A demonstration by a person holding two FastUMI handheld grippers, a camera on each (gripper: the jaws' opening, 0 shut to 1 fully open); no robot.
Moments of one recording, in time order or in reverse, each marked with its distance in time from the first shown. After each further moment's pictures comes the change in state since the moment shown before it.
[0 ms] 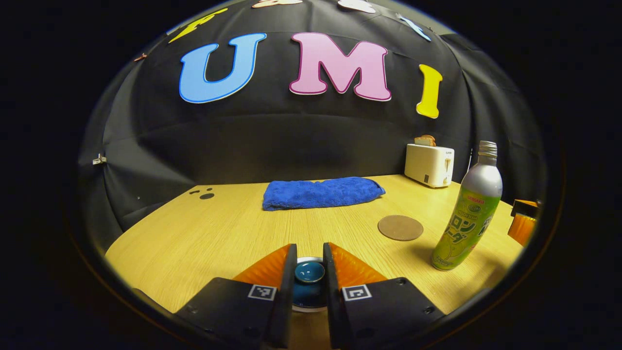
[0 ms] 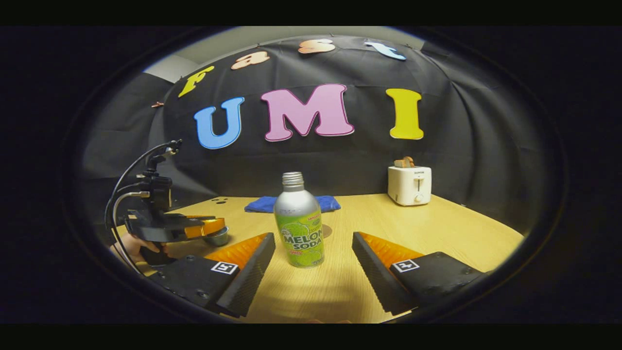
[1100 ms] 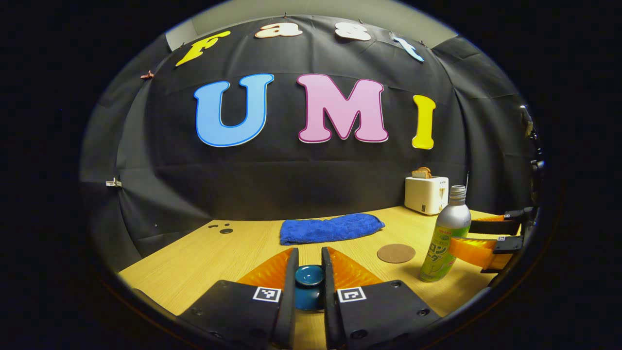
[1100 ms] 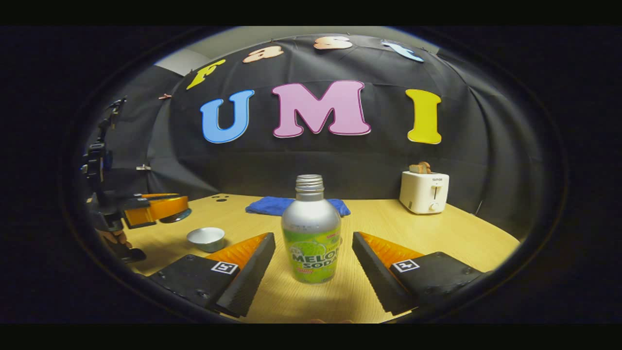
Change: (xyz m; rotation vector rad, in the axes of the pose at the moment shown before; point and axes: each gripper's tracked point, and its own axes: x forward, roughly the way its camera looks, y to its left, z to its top) left arm -0.069 0.023 0.056 0.028 -0.218 0.046; right arm 0.062 0.015 0.003 -0.071 0.001 0.018
